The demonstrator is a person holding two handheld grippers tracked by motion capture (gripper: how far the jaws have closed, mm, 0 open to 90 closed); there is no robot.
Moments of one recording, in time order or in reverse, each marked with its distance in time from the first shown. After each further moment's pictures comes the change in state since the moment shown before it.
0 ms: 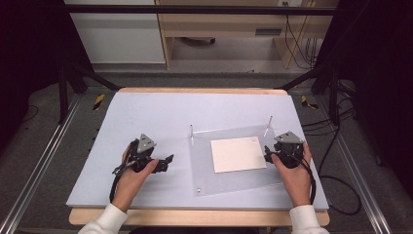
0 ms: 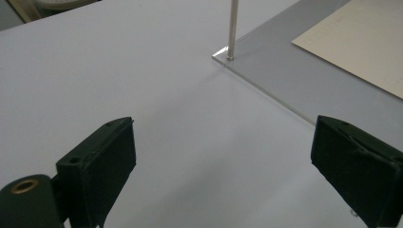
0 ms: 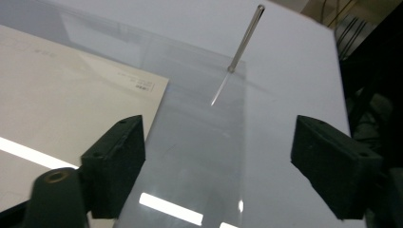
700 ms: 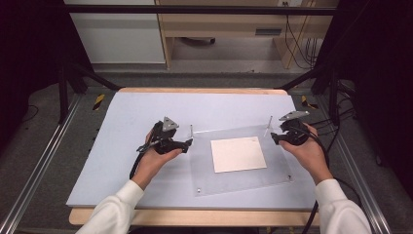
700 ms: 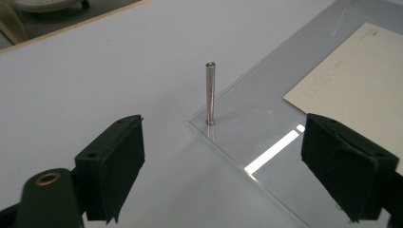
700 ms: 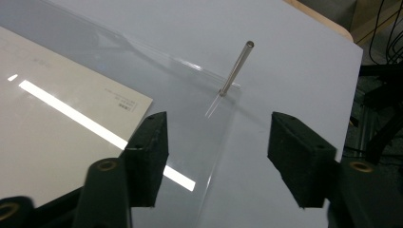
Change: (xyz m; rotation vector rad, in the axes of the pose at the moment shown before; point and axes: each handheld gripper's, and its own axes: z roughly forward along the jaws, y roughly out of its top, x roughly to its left) left arm -0.014 0.057 0.058 0.023 -0.023 0.006; right arm -0.048 0.049 0.017 0.123 0.175 -0.097
